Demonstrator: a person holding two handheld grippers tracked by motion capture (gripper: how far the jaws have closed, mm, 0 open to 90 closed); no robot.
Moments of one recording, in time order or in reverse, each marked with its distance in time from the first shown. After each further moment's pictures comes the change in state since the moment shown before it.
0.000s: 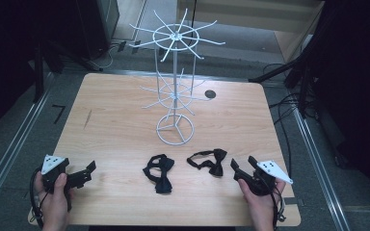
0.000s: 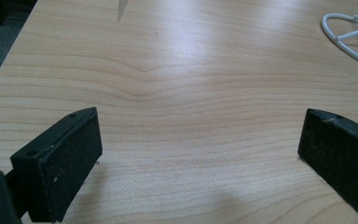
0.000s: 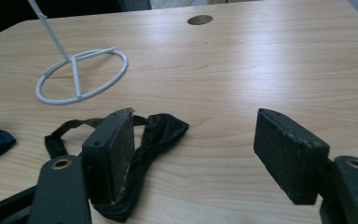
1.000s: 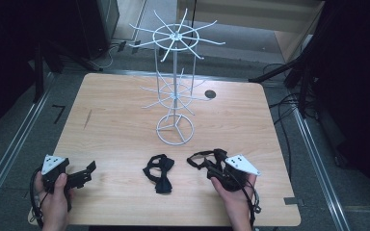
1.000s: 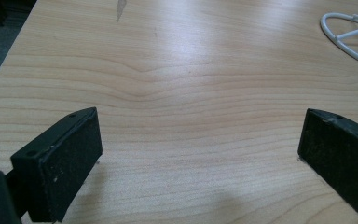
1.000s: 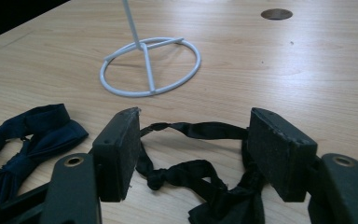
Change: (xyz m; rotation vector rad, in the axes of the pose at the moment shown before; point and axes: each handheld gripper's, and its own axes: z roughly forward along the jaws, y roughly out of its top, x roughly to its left) left arm 0.000 0.000 0.000 -0.004 0.000 0.004; right arm 0.067 0.002 0.030 0.049 0.115 -0.088
